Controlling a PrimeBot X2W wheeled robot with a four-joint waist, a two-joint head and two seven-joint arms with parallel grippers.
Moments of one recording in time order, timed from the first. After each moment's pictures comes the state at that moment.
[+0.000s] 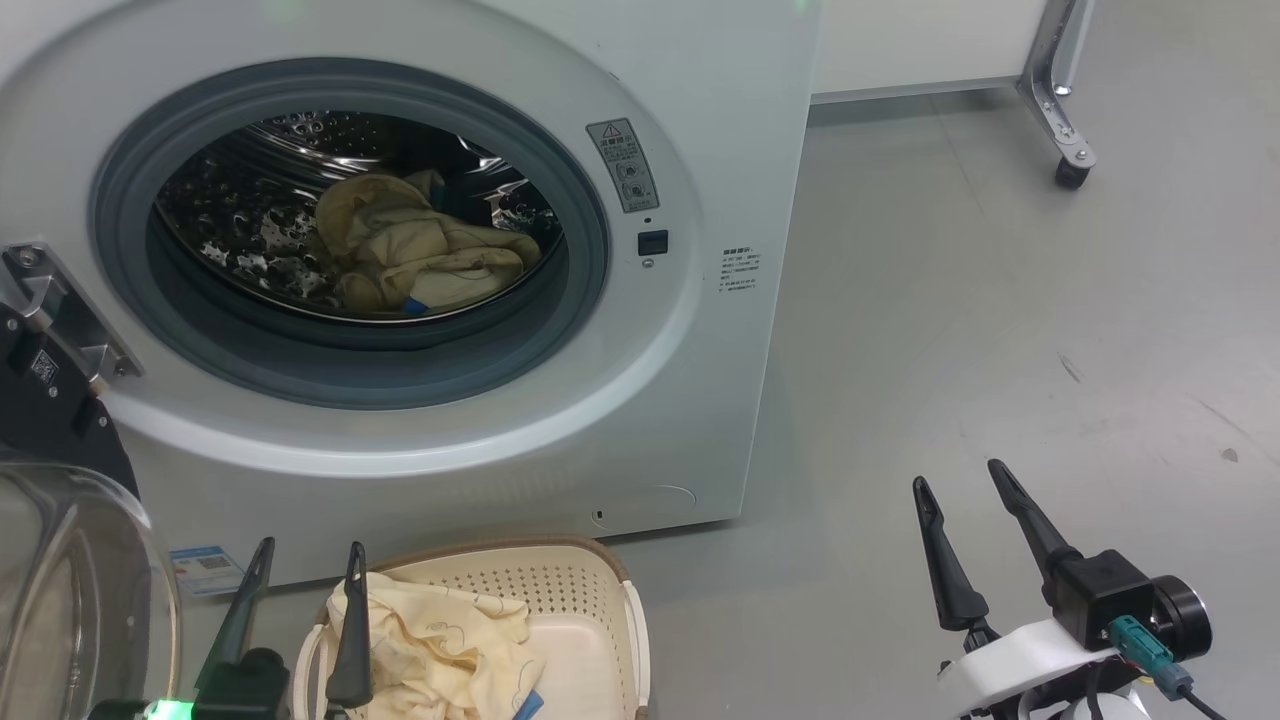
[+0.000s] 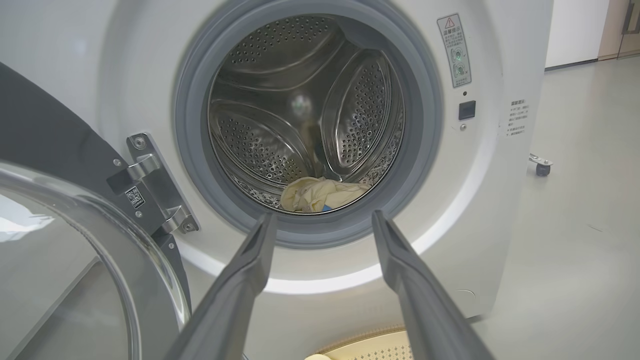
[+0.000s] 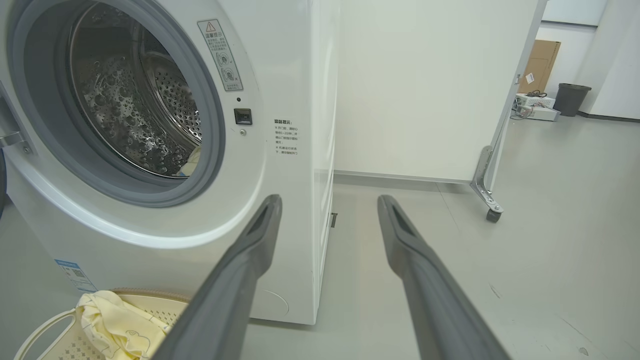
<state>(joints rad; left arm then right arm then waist) 0.14 0.09 -0.12 0.02 -0.13 0.09 -0.25 0.05 -0.10 0.20 0.14 0.19 0.03 -0.26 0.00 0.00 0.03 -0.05</state>
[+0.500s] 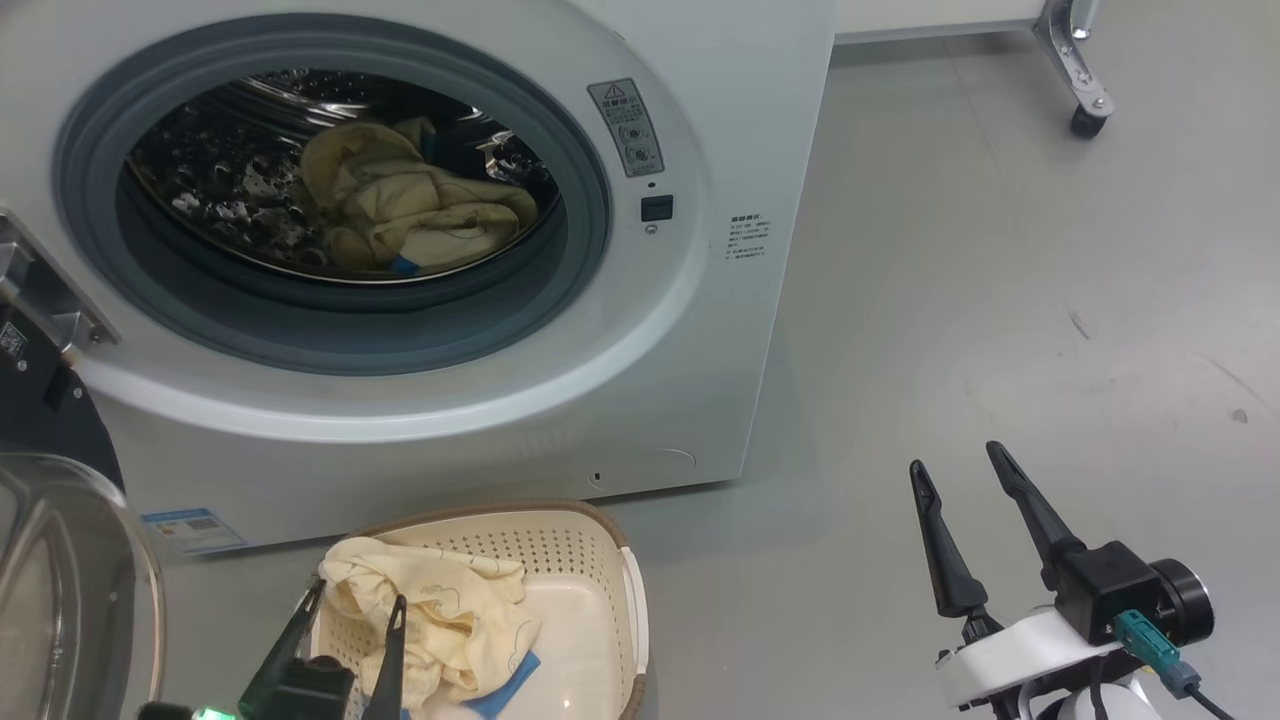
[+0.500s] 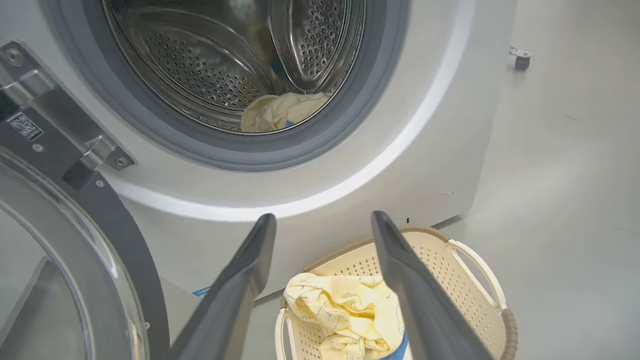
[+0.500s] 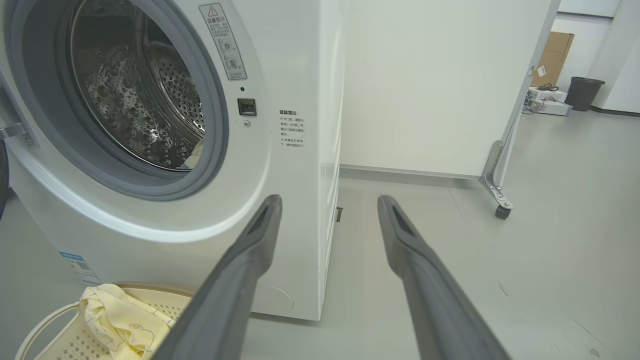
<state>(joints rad) 0.14 0.11 -0.18 0.12 -0.09 0.07 -0.17 0.05 -0.10 0.20 0.10 0.18 0.03 -0.26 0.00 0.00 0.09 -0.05</state>
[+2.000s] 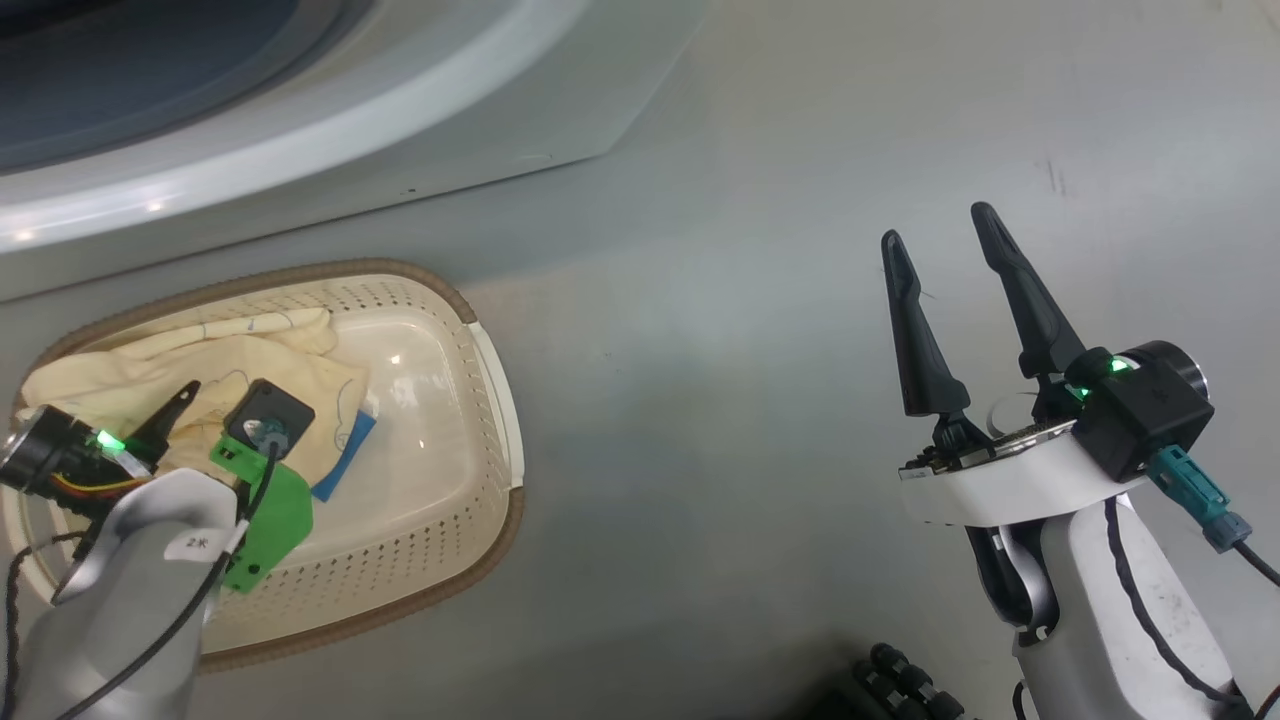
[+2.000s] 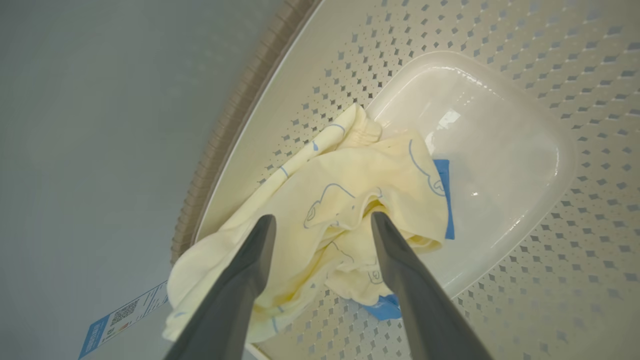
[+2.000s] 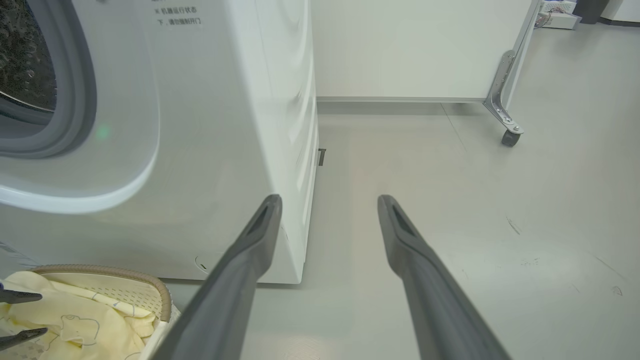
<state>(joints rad) -0.52 0.27 -0.33 0.69 0.21 -0.04 0.16 -0.24 -0.06 0.23 -0.02 0.23 0.07 -0.26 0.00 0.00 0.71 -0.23</state>
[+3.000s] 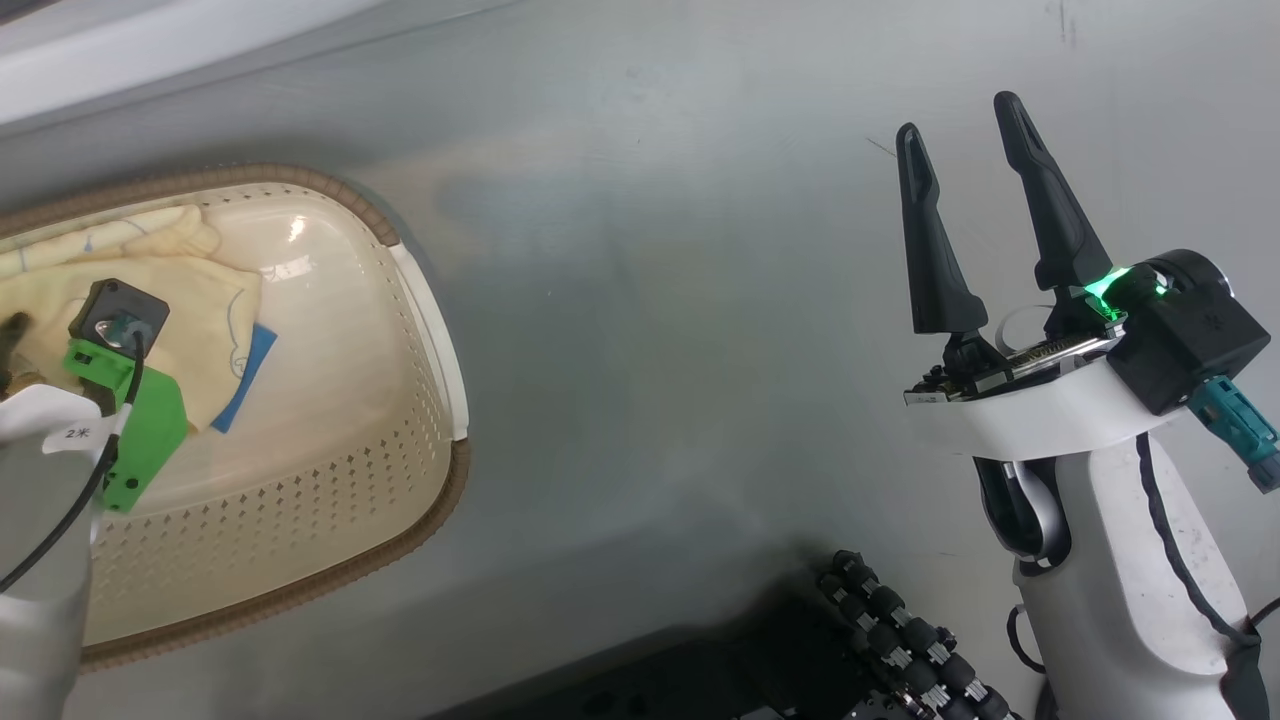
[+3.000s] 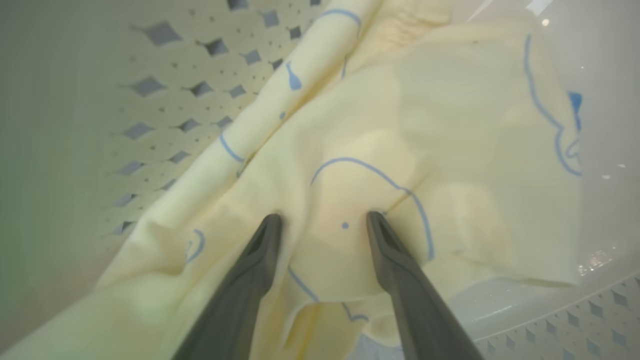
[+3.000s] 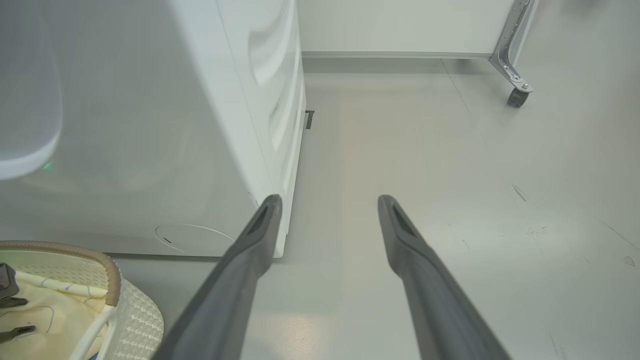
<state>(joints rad) -0.72 0.33 -0.26 0.89 0.23 0.03 0.20 -0.36 -0.05 0.22 -0.04 0.26 0.09 -0.26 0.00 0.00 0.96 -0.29</state>
